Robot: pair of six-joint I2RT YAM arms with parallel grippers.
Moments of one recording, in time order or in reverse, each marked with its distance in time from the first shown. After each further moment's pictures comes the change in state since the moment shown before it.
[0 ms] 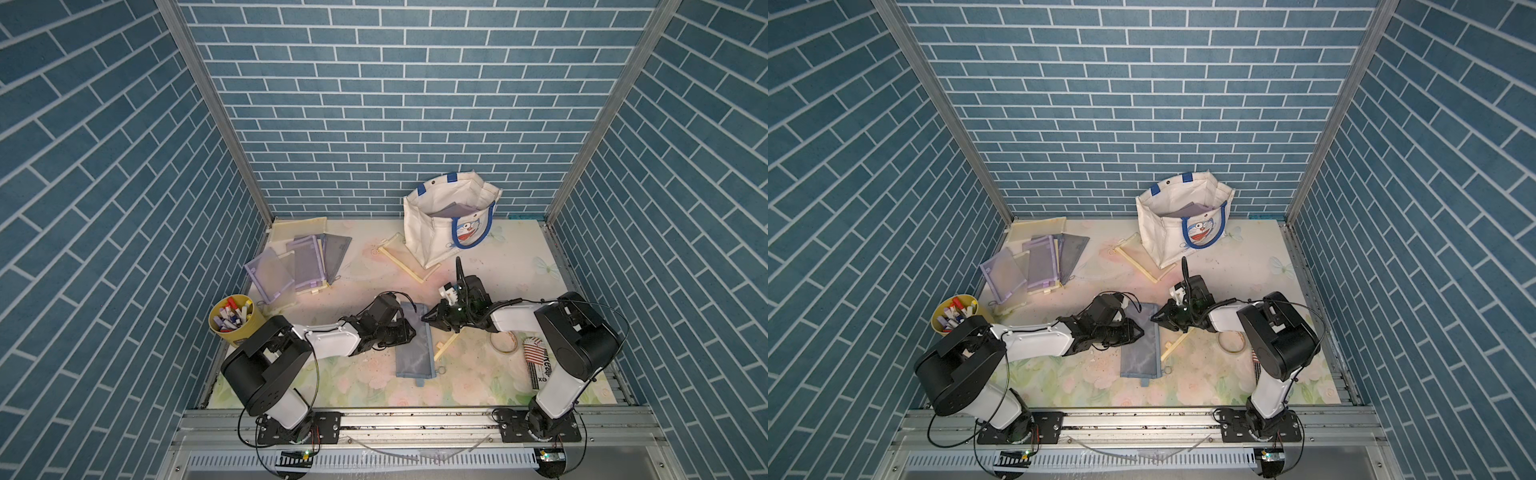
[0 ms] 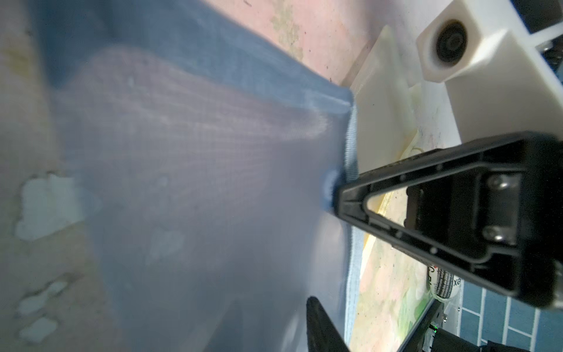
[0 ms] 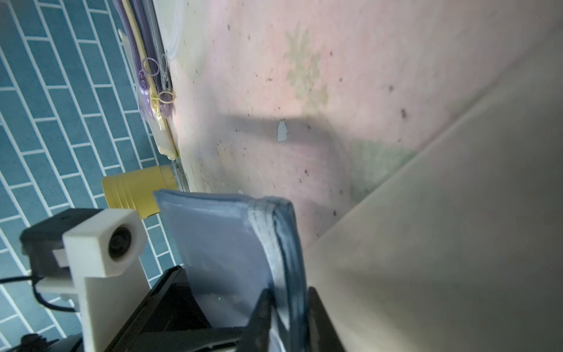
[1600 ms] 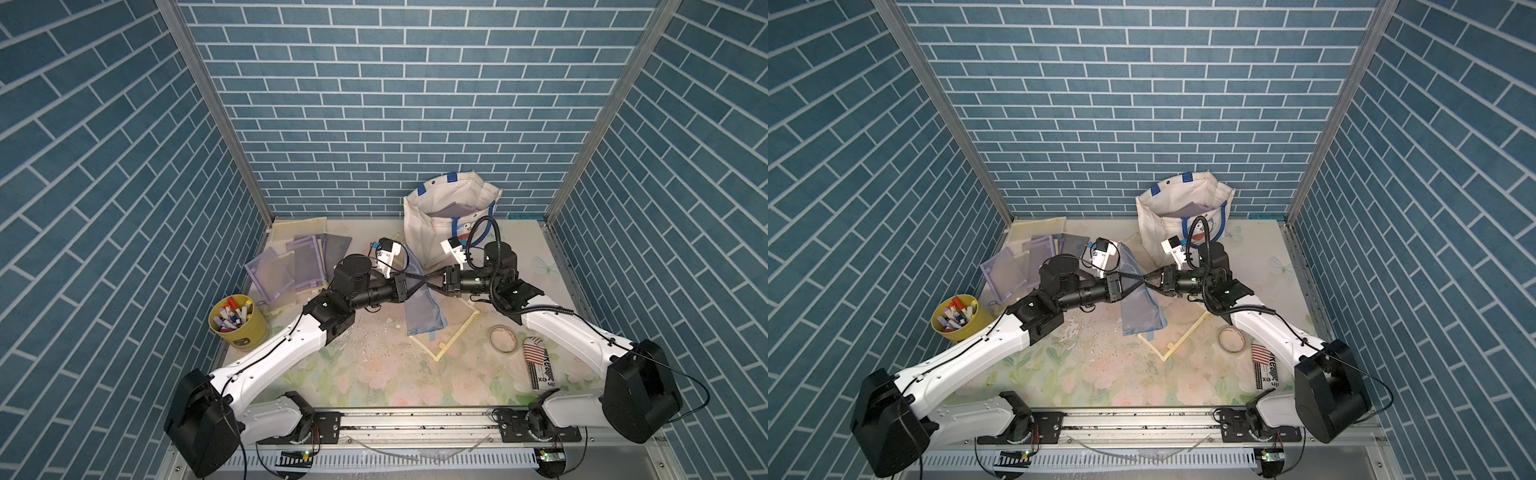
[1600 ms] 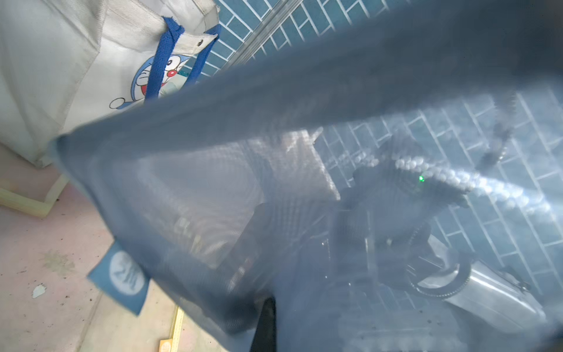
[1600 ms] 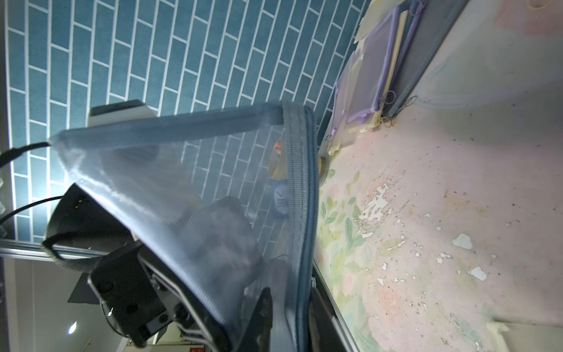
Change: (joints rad) left arm 0.112 -0.359 0.267 0.000 0.237 0.079; right arm -0.013 -0.373 0.206 -0.002 -0.251 -0.026
